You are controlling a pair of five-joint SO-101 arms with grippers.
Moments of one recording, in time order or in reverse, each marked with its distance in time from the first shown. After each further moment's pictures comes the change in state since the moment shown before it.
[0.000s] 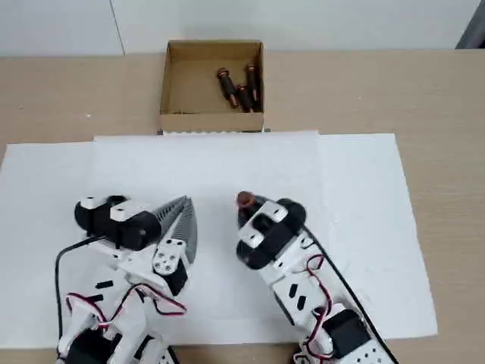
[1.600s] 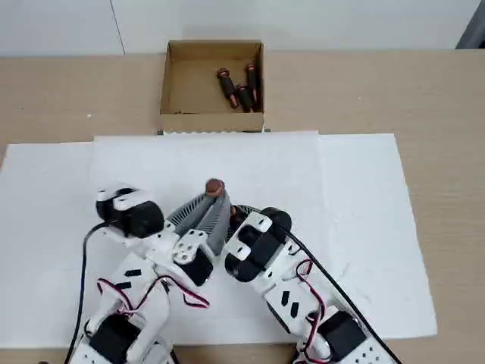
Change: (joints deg) left arm 10.8 0.5 11.7 -19.6 16.9; right arm -8.7 -0.1 0.7 -0.1 -0.2
